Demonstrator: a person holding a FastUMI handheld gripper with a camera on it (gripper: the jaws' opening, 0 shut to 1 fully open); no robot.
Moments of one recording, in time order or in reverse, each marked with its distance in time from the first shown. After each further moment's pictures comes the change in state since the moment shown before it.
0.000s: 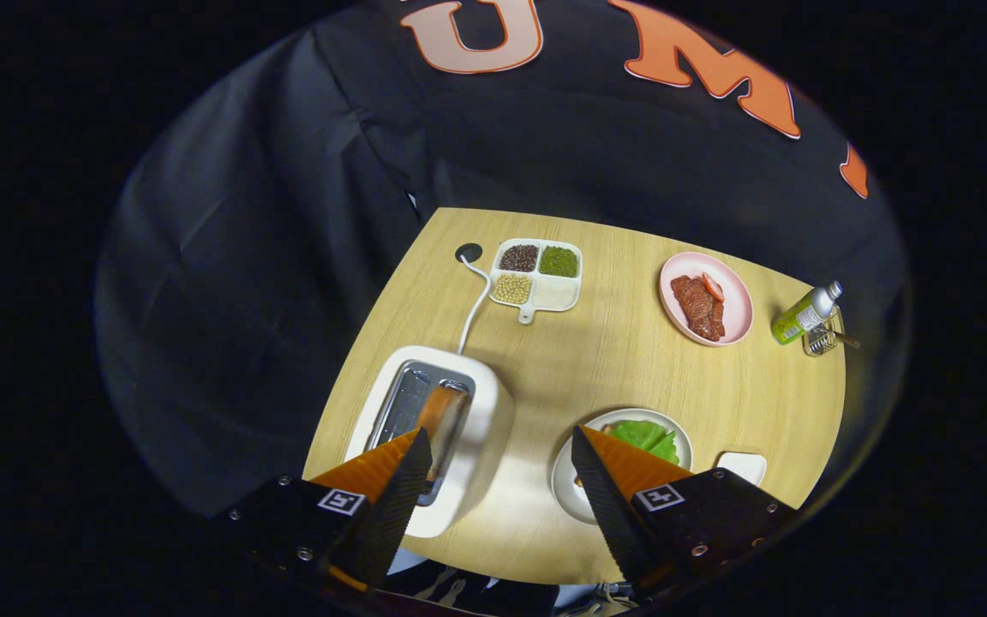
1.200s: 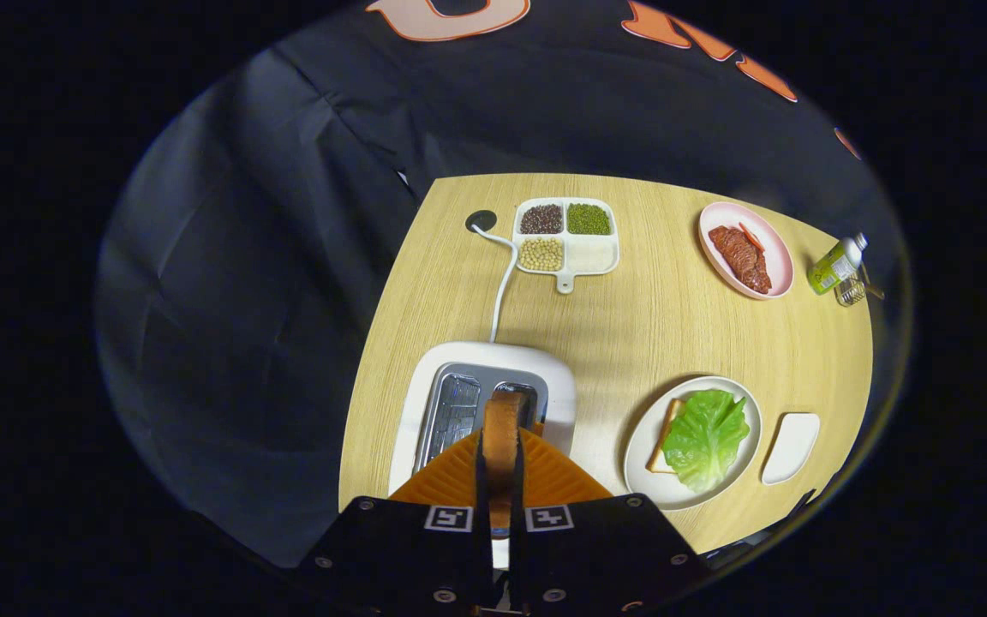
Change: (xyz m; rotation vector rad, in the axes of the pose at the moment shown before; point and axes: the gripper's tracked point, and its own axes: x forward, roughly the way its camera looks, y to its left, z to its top) arm 0.041 0.043 -0.010 0.157 0.092 0.035
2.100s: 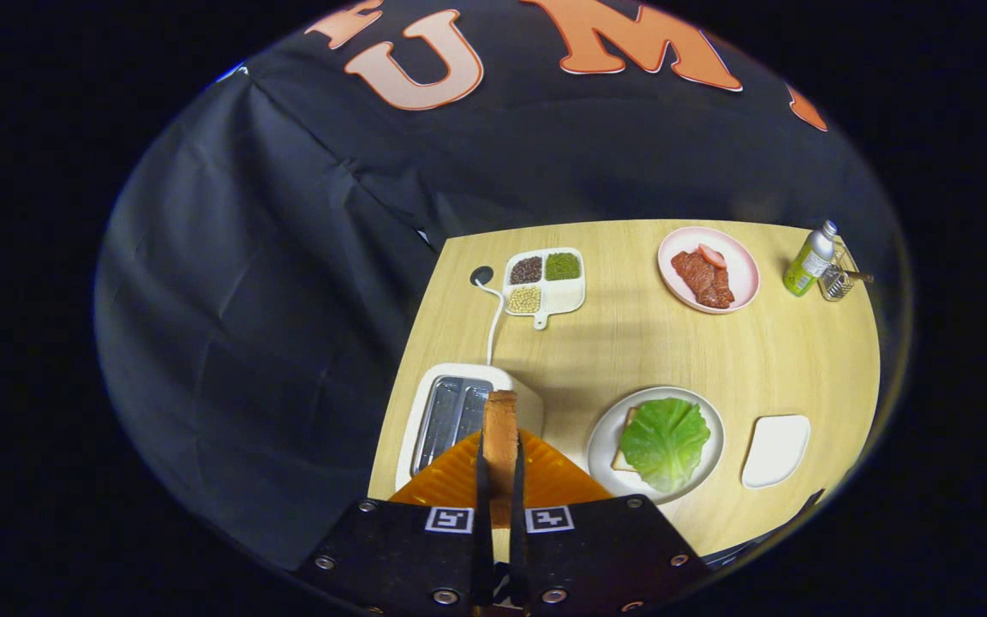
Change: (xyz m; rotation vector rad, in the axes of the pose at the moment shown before) arm -0.093 -0.076 0.007 0.067 -0.149 0.123
